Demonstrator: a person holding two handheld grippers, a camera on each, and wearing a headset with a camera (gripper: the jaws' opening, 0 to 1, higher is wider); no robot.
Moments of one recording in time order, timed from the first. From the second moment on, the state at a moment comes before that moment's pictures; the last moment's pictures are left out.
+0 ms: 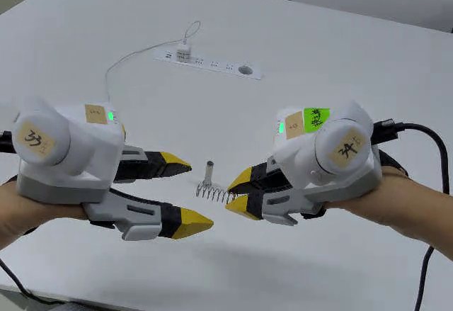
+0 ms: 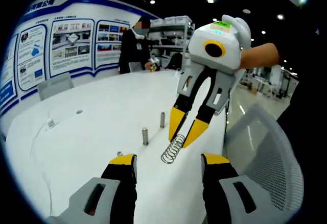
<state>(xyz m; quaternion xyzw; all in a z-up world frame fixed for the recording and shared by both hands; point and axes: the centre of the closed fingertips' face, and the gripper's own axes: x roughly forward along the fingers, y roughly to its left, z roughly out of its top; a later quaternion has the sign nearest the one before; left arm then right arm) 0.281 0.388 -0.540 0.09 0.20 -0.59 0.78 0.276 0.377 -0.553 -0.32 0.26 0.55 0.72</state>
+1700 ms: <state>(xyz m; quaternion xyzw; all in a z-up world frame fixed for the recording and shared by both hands) 0.261 0.372 -0.522 0.12 0.13 -0.66 0.73 0.266 0.374 -0.537 -0.31 0.23 0.59 0.71</state>
